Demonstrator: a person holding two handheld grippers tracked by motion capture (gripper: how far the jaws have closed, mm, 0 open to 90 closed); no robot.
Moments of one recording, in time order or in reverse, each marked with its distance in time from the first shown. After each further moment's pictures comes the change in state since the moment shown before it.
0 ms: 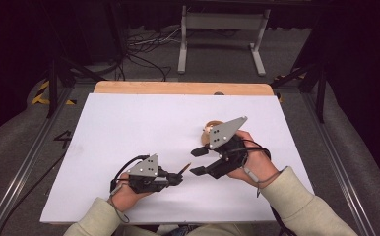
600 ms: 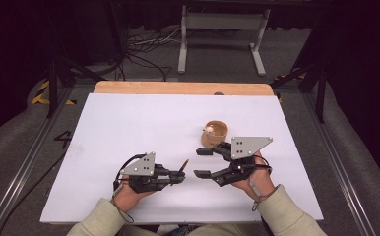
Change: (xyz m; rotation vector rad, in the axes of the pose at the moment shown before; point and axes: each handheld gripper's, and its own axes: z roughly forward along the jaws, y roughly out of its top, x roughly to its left) left arm -0.001 0.003 -0.001 -0.143 -0.018 0.005; right arm 0.009 -0.053 0.006 -0.394 -0.068 0.004
